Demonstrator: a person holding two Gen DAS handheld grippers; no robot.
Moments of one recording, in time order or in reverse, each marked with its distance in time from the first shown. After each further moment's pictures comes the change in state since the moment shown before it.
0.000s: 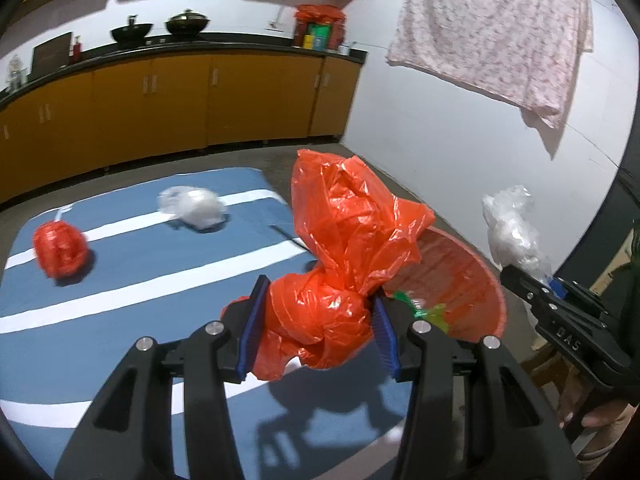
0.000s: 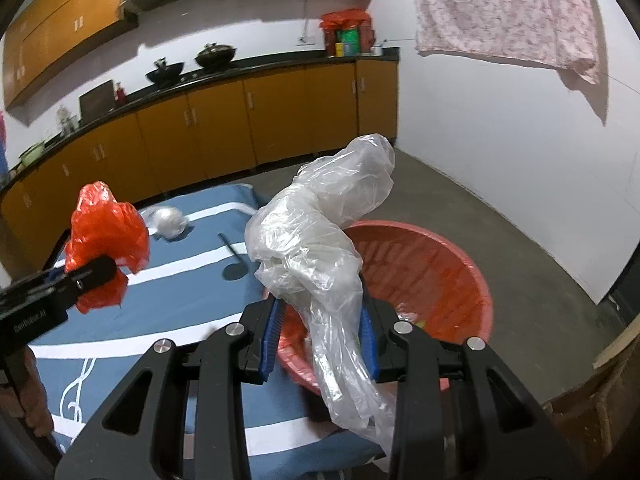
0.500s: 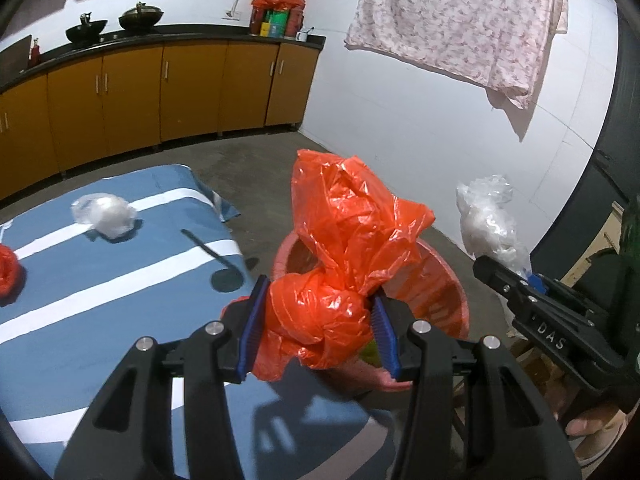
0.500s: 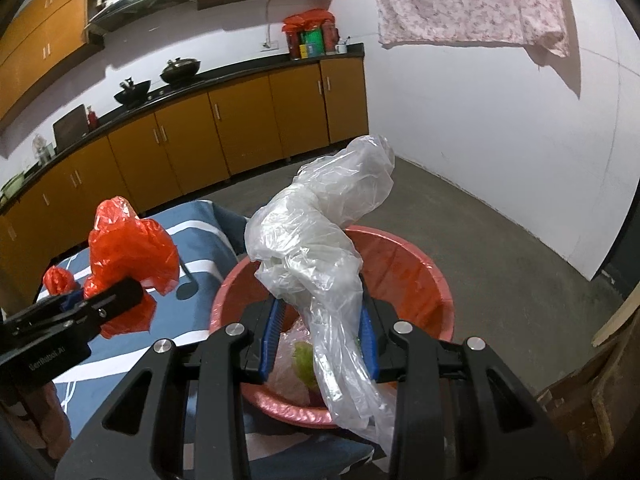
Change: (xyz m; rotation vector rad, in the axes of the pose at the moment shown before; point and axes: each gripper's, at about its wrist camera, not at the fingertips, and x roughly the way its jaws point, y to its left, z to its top) left arm 0.056 -0.065 0.012 0.046 0.045 -0.120; right arm 0.014 -0.044 0.003 0.099 -0.002 -0.044
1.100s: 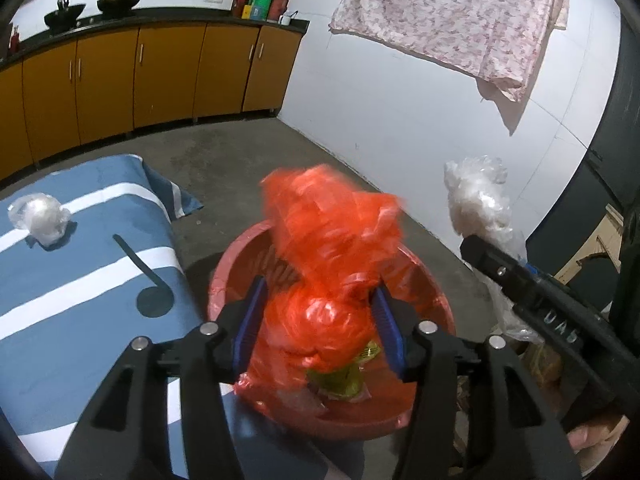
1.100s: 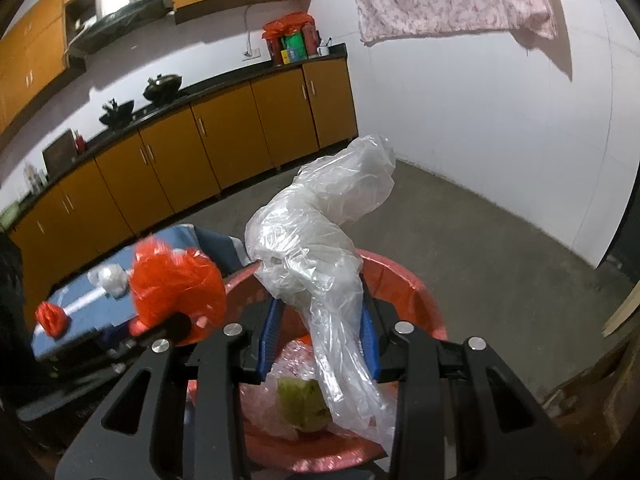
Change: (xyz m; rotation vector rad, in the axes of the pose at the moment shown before) left arm 0.067 -0.019 0.015 -0.020 0.053 -0.081; right arm 0.031 -0.028 0.023 0.107 -0.007 0.019
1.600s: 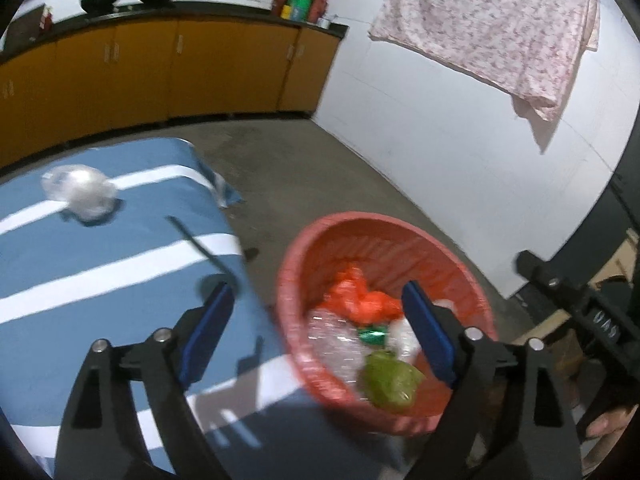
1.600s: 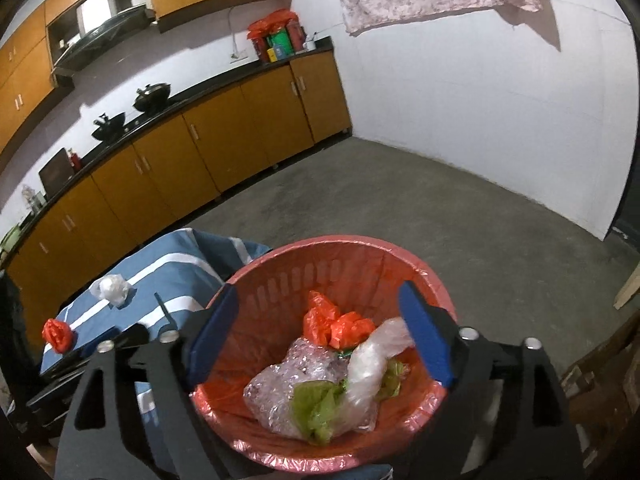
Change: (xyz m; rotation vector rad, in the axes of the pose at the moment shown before) left arm -0.019 0.052 -0.014 -0.067 -0.034 0.119; right arm 0.000 -0.004 -0.010 0.051 -0.001 -0.023
